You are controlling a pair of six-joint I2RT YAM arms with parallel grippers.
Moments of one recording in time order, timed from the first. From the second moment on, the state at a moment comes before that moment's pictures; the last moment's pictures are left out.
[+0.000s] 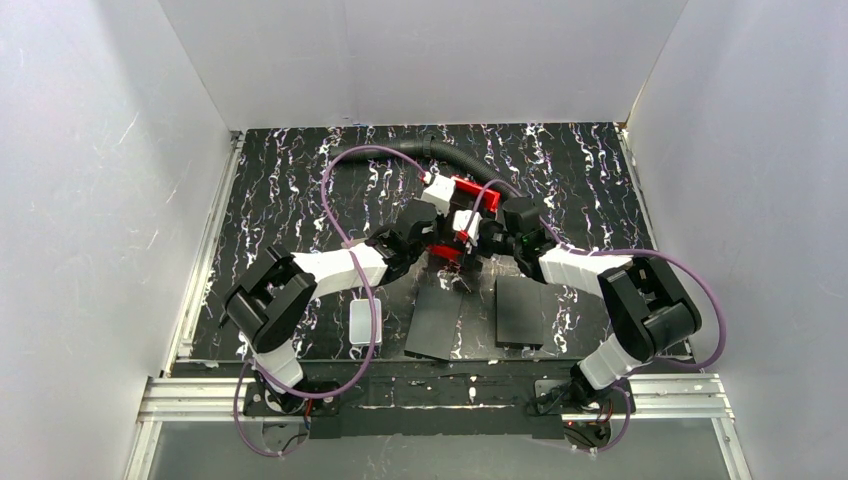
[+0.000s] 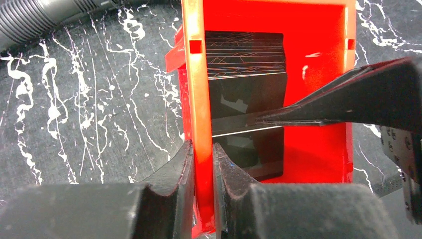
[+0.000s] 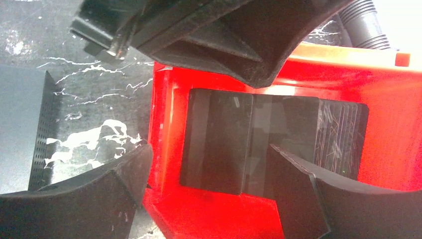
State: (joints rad) left arm -0.82 1.74 0.99 0.36 -0.33 -0.08; right arm 0.51 1.57 0.72 0.35 -0.58 -0.76
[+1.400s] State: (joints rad) left arm -0.83 1.73 1.06 0.13 -0.29 -0.16; right arm 0.43 1.59 0.88 0.07 -0.76 -0.76
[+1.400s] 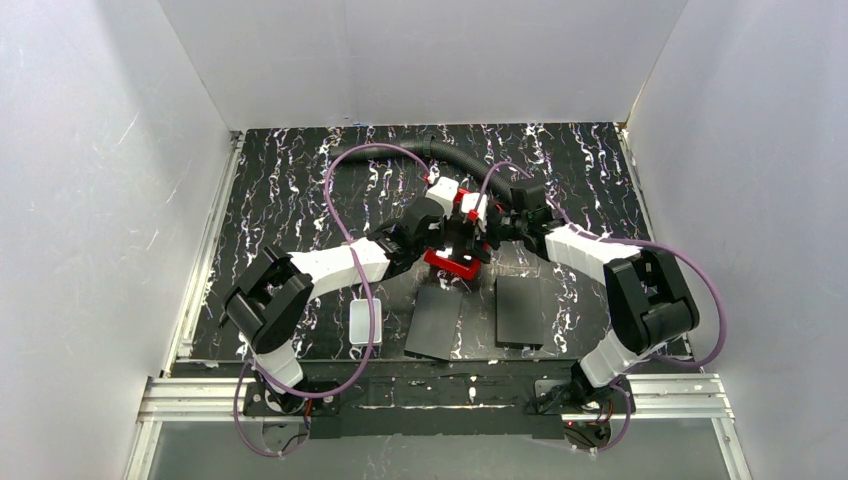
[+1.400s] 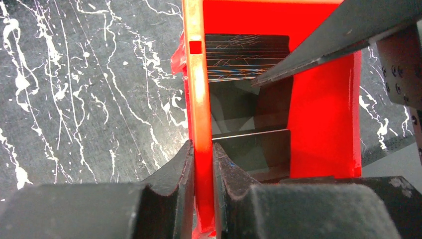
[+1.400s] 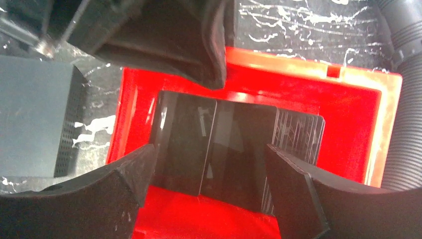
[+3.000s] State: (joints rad) left arm -0.78 1.87 1.03 0.76 -0.26 -0.07; right arm 0.31 0.93 0.78 -0.10 -0.14 -0.07
